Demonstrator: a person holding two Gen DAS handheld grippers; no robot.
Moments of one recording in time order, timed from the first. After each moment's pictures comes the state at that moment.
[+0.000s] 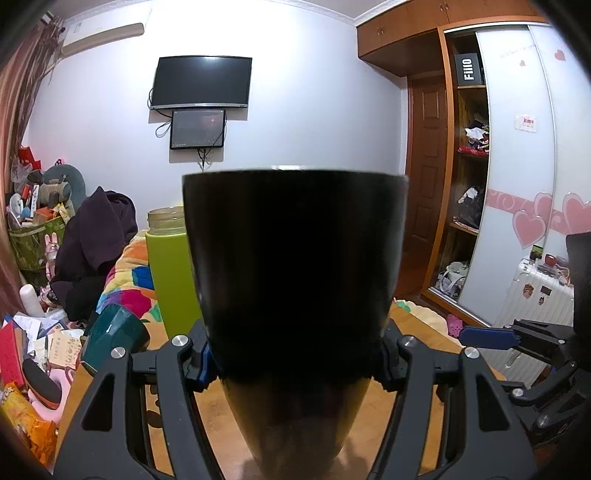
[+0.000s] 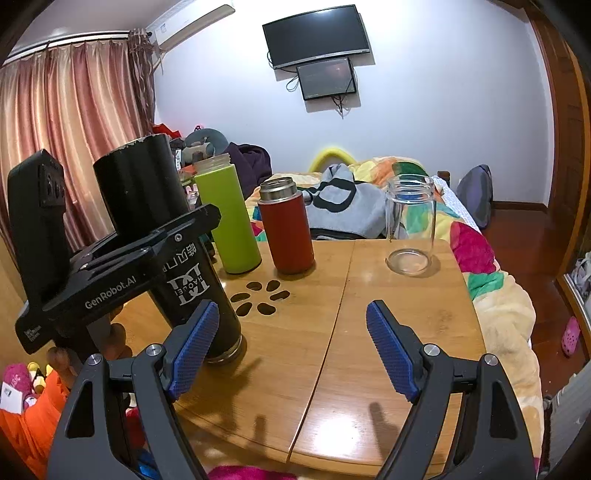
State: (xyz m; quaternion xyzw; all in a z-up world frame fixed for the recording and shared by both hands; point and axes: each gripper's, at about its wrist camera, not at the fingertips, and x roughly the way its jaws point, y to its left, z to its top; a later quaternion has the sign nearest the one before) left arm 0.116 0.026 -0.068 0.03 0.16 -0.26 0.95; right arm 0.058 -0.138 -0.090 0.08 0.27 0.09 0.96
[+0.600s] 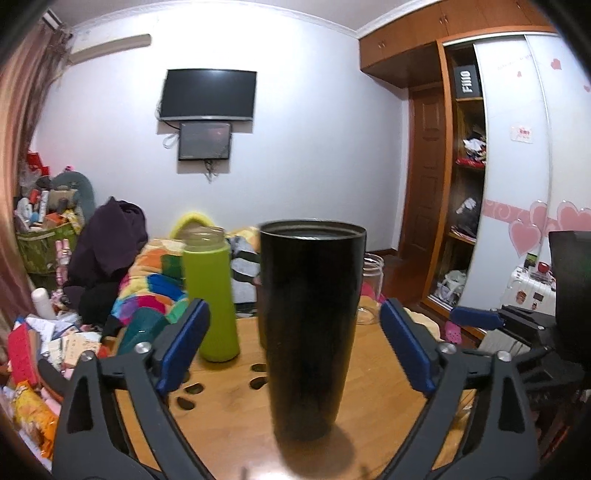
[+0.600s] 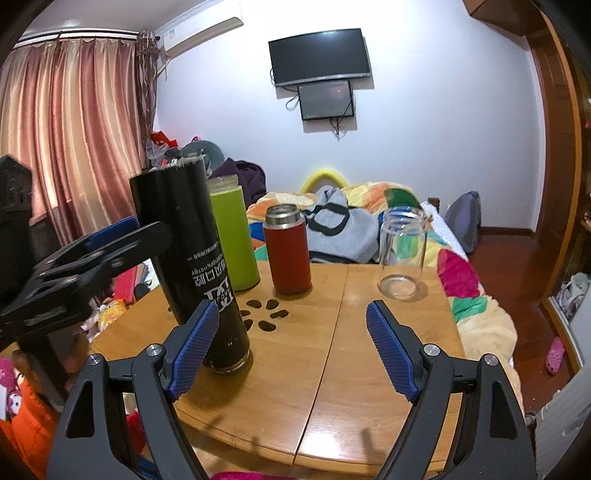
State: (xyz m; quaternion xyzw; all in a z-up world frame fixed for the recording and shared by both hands) left arm 0.070 0.061 -0.041 0.02 0.14 -0.24 0.96; right arm 0.038 -0.124 -0.068 0.05 0.23 0.06 0.97
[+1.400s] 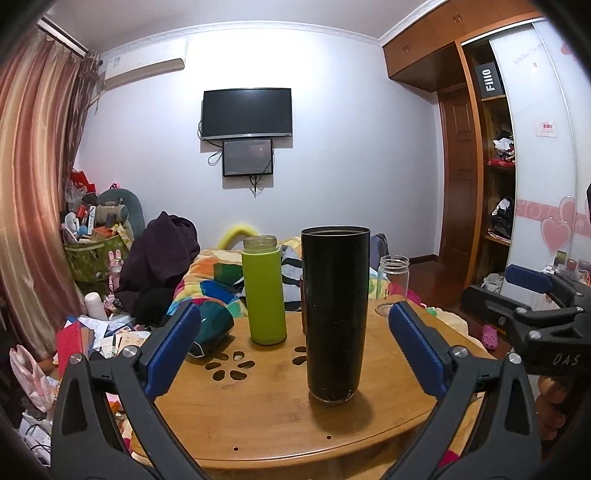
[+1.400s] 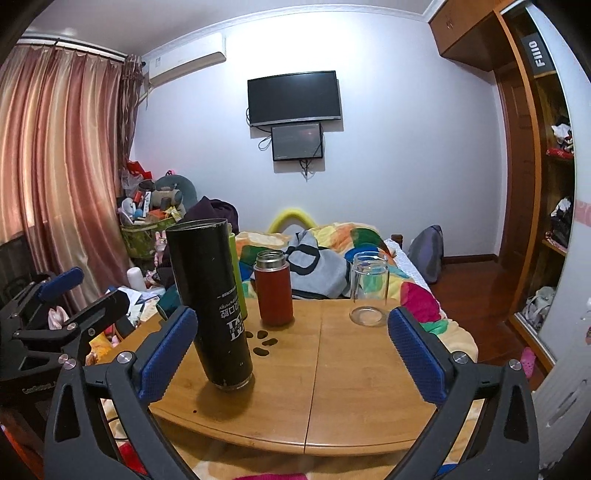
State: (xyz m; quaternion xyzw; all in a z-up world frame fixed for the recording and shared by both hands) left arm 0.010 0.080 -0.037 0.04 0.11 -0.15 0.98; right arm -0.015 -0.096 -0.033 0.03 0.16 -0.02 0.99
